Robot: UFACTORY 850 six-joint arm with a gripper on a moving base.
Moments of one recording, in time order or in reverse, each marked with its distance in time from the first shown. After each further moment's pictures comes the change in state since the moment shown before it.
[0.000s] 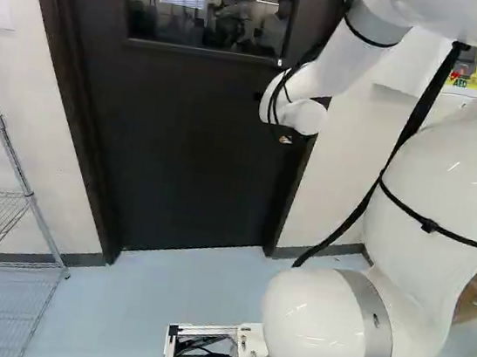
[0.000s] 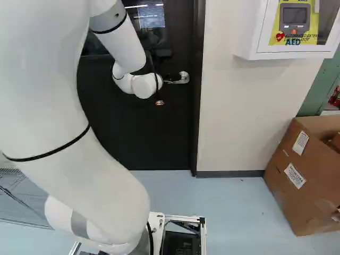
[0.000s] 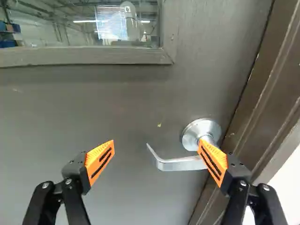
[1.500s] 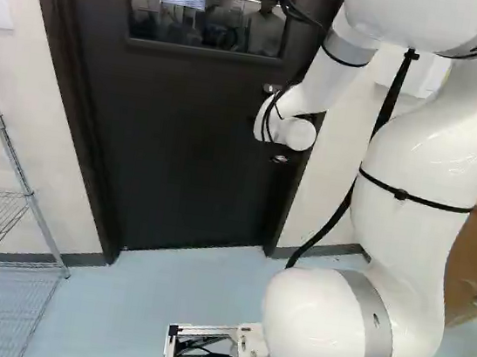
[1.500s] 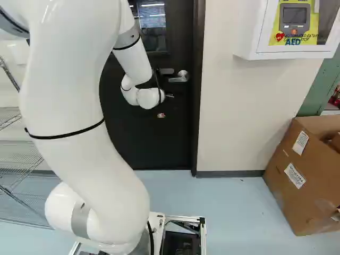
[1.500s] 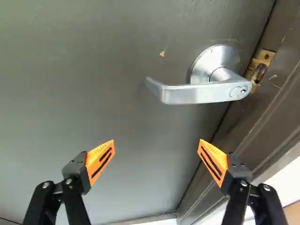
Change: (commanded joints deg) arm 0.1 -8.7 0.1 0.0 0.0 0.0
